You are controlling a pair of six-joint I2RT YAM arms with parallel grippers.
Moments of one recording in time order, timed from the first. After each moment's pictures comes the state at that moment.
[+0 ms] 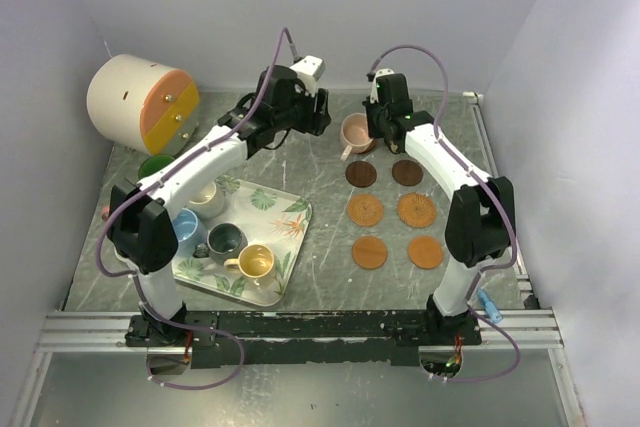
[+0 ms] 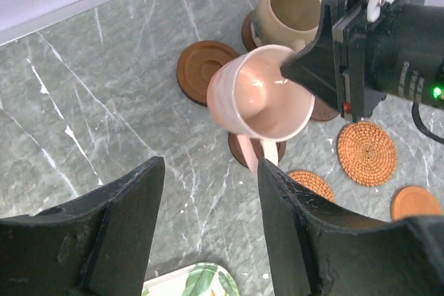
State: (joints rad) left arm -0.66 1.81 1.68 -0.27 0.03 -0.18; right arm 0.33 1.77 1.48 -0.38 0.11 0.03
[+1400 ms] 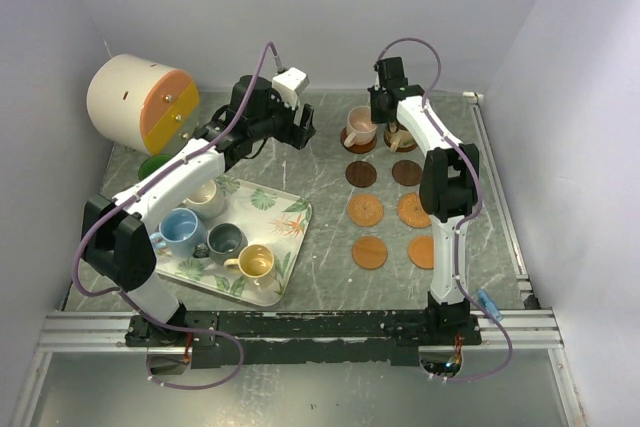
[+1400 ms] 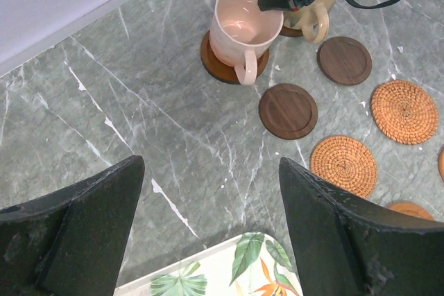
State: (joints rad) left arm -0.58 1.64 1.44 -0.19 0.13 0.01; right arm 0.21 2.26 2.02 -0.61 0.08 0.10
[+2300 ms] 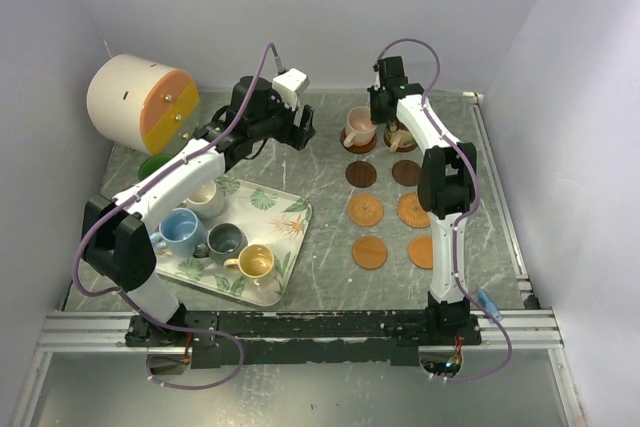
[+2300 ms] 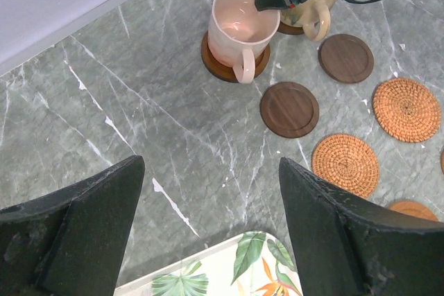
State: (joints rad) left arm -0.58 1.64 1.44 -0.19 0.14 0.02; right arm 0.20 2.31 2.08 -0.64 0.04 0.09
